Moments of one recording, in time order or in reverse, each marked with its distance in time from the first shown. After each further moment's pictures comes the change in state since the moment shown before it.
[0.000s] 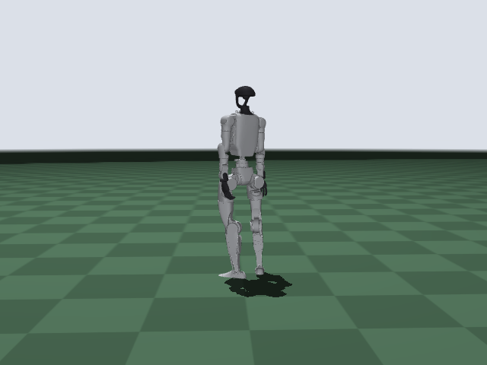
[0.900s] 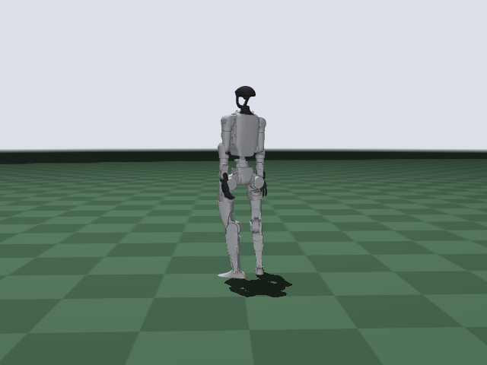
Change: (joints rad) left arm -0.002 -0.001 -0.002 0.001 -0.005 -0.003 -0.001; right arm -0.005 -0.002 0.004 0.003 -0.025 -0.003 -0.001; waist -0.004 0.004 0.003; left_leg -0.003 0.002 -0.006 0.003 0.004 0.002; right_leg 0.002 0.000 -0.001 0.000 0.000 -0.002
